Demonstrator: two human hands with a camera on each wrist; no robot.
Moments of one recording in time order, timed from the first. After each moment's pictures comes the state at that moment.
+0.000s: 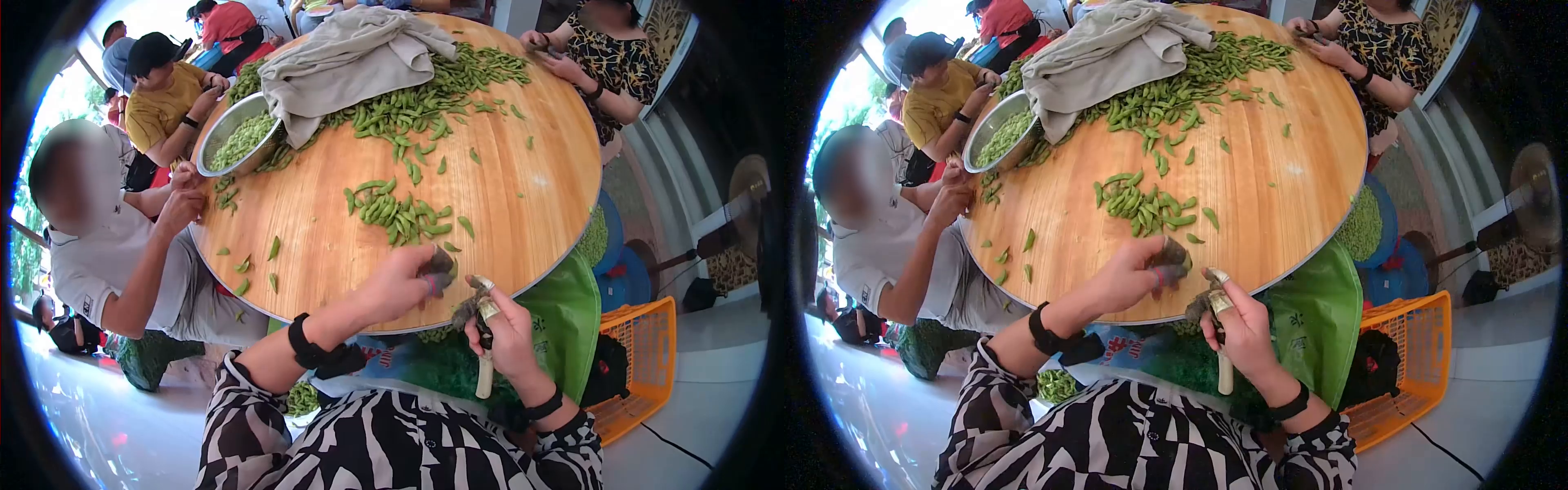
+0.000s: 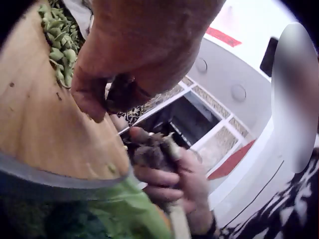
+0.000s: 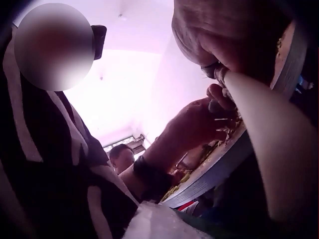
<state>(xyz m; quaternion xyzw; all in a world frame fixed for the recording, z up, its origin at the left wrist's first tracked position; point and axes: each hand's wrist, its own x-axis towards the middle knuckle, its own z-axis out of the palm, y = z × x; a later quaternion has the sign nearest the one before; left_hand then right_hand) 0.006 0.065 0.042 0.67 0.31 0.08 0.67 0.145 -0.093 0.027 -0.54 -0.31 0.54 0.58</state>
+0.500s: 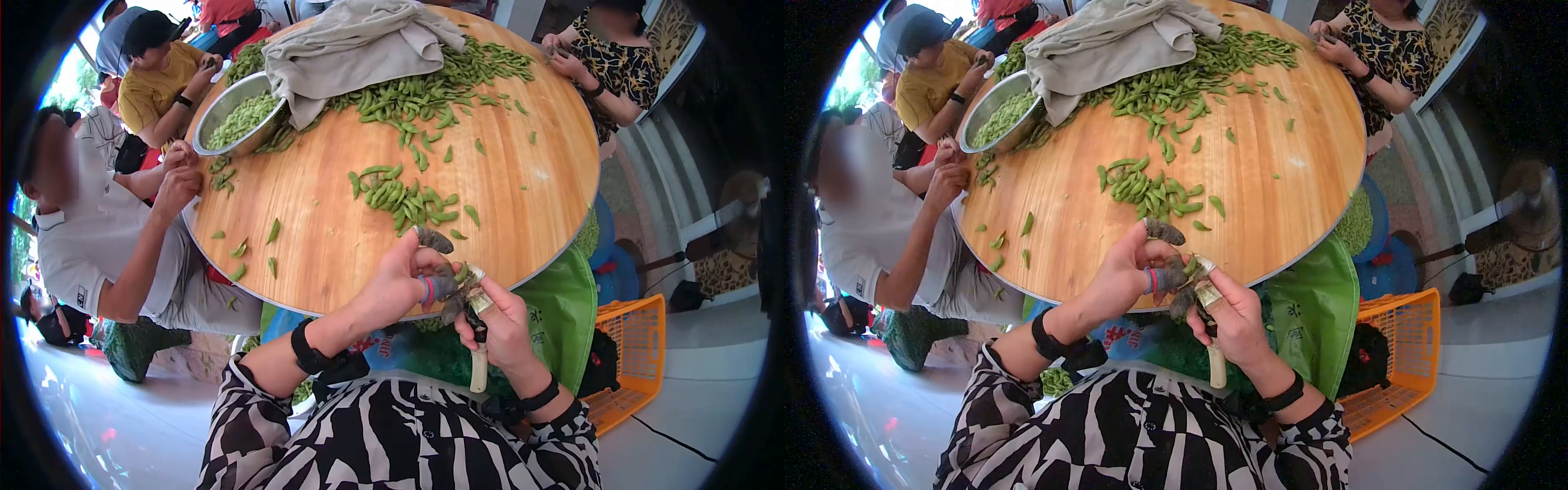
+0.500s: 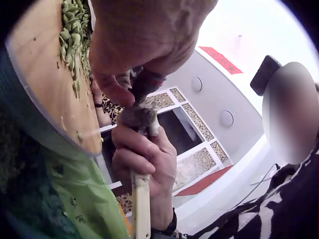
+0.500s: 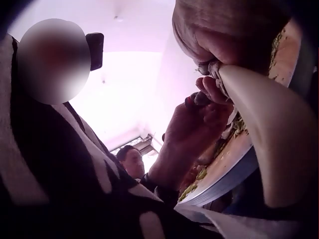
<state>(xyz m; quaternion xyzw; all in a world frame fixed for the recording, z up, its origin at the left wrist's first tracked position) -0.015 0.047 0.034 0.52 0.26 0.21 0.79 0.123 -0.084 0.035 -0.45 -0.31 0.59 0.60</state>
